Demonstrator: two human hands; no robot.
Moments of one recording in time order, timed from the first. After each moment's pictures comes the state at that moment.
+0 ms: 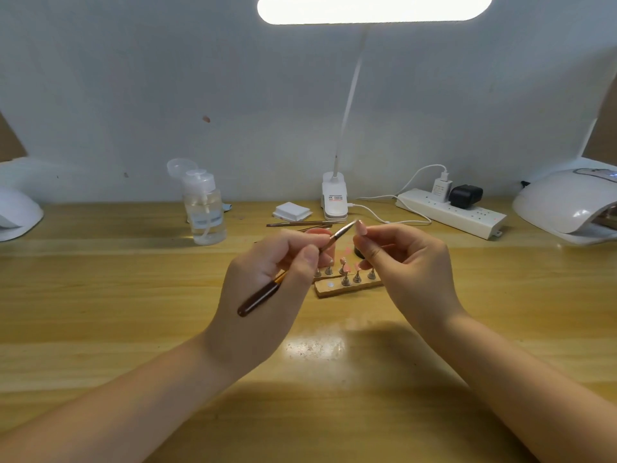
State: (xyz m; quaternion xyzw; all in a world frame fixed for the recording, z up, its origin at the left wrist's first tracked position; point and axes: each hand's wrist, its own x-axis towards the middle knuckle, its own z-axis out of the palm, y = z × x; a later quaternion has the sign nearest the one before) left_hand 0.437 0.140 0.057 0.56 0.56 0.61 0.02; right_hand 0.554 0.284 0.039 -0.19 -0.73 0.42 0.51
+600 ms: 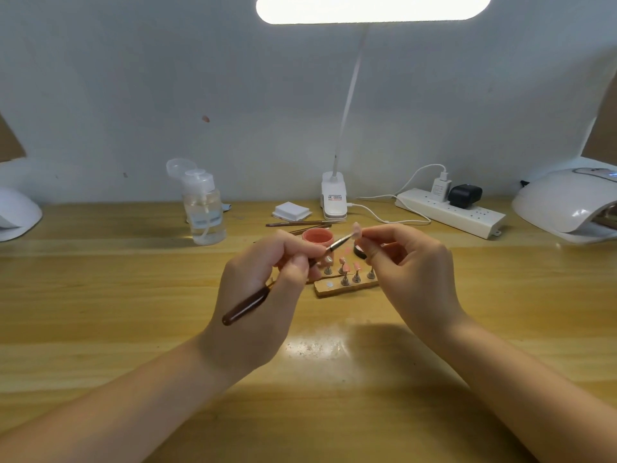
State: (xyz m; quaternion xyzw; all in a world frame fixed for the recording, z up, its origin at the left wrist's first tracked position) left_hand 0.431 0.143 0.060 0.59 0.59 0.54 0.07; right_hand 0.555 0.285 0.037 -0.21 -0.79 0.25 0.52
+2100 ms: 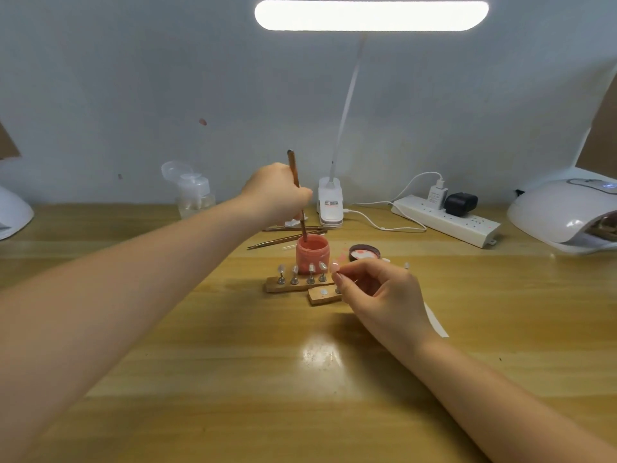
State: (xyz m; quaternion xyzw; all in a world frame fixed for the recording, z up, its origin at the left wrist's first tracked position) left_hand 0.362 0.259 0.119 0.48 0.81 0.34 0.04; right_hand 0.546 0.285 0.013 -0.22 -0.80 0.32 0.46
